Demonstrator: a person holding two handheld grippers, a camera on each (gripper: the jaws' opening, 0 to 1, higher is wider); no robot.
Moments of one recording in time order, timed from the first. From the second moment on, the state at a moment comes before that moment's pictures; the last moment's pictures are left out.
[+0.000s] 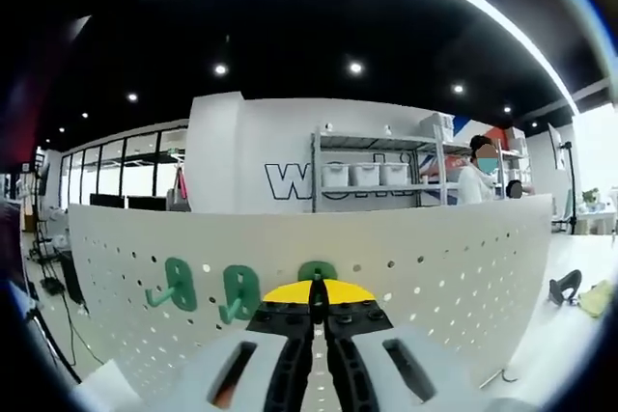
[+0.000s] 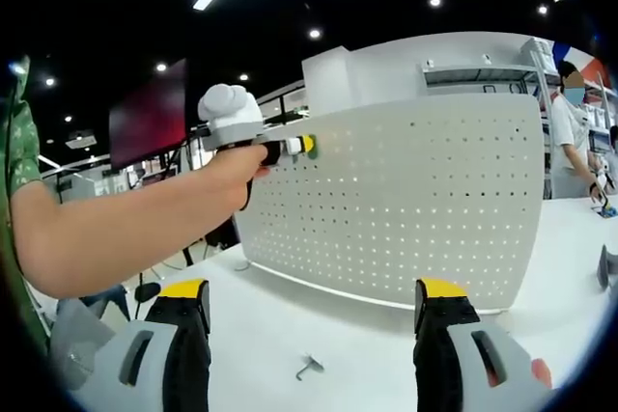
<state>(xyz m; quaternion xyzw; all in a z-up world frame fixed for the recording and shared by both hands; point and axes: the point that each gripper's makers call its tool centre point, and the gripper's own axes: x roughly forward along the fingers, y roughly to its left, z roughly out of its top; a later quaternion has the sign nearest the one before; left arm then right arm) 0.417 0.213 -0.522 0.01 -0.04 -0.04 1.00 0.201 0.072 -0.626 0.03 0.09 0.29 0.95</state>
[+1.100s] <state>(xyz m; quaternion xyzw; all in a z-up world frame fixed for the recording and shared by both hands) 0.422 0.212 -0.525 0.06 -0.03 -0.04 1.00 0.200 0.070 -0.628 0.04 0.09 0.29 0.95</state>
